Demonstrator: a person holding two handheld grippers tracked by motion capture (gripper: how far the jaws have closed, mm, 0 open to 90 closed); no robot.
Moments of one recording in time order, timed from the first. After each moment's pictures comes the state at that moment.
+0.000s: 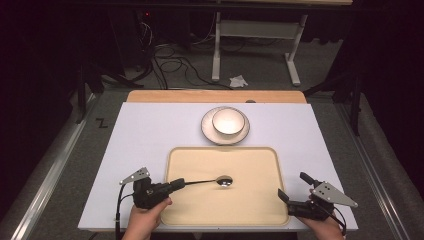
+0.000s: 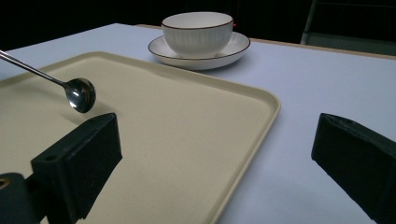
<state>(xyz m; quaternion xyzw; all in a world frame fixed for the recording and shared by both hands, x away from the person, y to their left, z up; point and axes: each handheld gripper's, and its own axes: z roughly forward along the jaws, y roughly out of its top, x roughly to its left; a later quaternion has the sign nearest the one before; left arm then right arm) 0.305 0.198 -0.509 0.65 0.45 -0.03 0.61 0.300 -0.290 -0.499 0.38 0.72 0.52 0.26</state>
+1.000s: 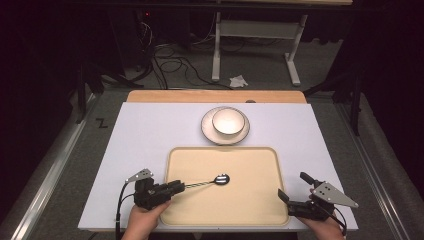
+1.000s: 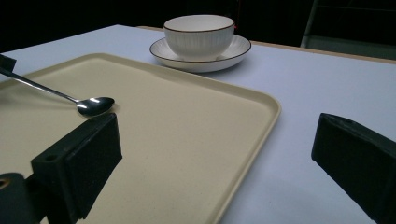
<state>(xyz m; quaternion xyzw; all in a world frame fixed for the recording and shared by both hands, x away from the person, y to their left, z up) 0.309 0.199 -0.519 0.68 0.48 -0.03 0.55 0.299 -0.290 -0.497 0.37 0.72 0.52 0.26</state>
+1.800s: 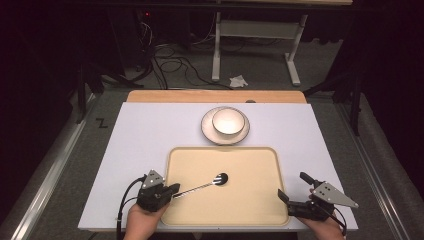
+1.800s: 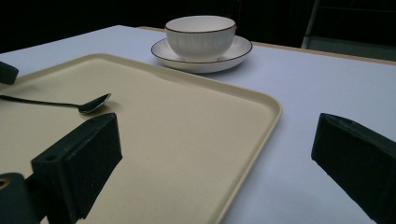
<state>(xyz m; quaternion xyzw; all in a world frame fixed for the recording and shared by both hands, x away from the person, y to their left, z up) 0.303 0.179 -0.514 0.79 0.46 0.13 0.39 0.299 -0.289 -0.497 0.37 0.72 0.52 0.26</state>
